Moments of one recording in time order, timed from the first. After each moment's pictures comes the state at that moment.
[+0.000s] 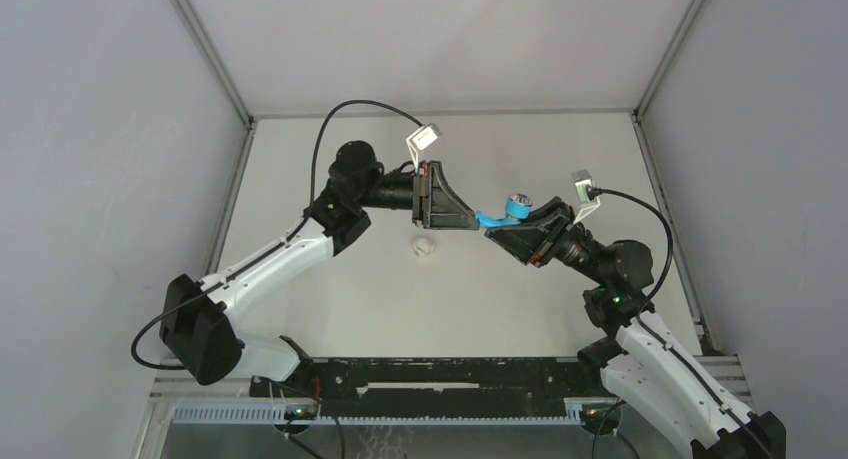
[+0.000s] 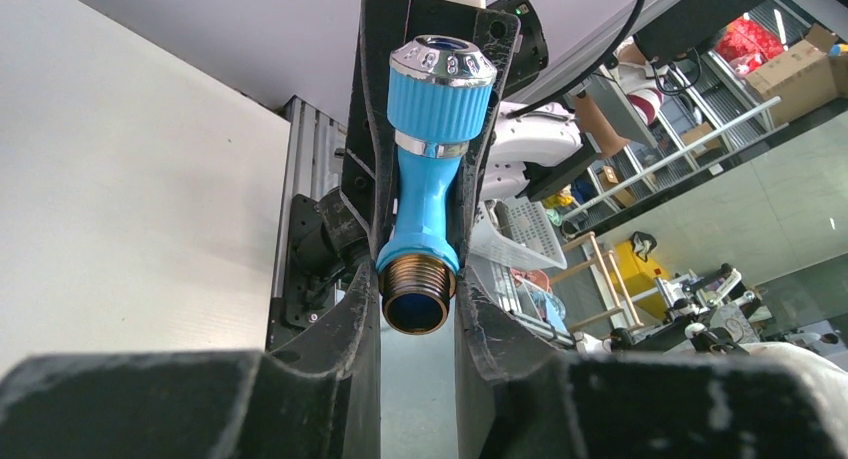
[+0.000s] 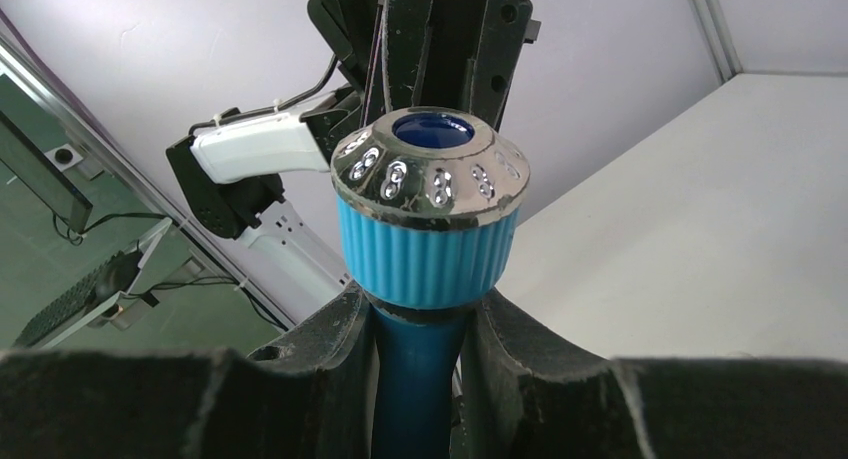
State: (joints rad) left arm -0.70 1.37 1.13 0.34 1.00 -0.87; right arm 0.44 0.67 0.46 0.66 -0.66 0.93
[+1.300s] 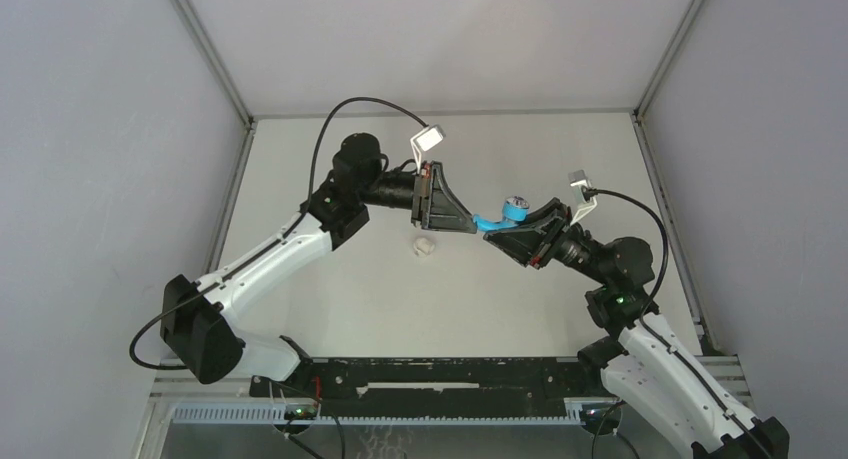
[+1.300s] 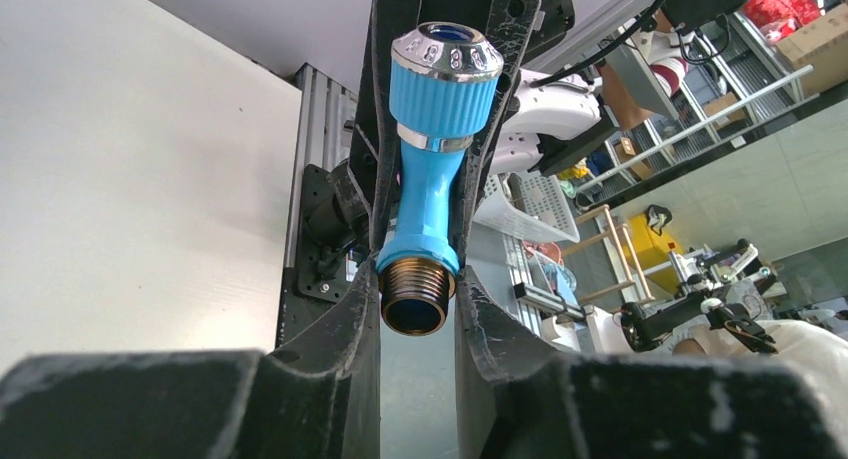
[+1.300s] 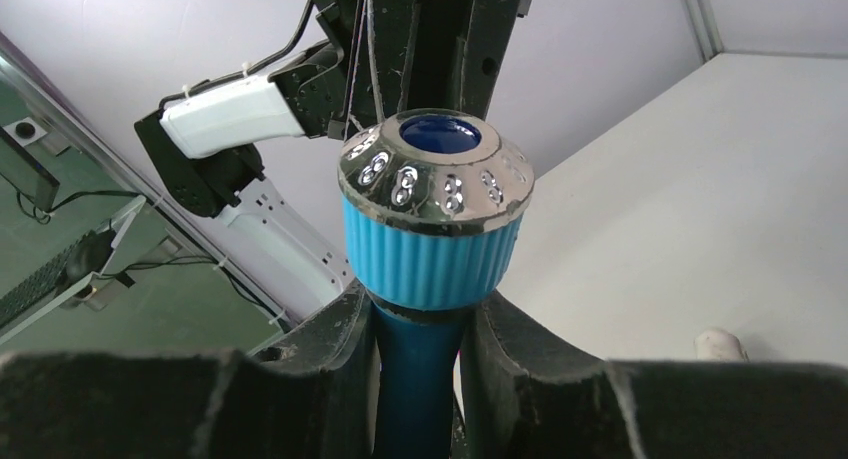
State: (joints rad) left arm -0.70 1.37 1.19 0.15 1.03 -0.74; right arm 0.44 0.65 0.49 0.54 -0.68 0.85
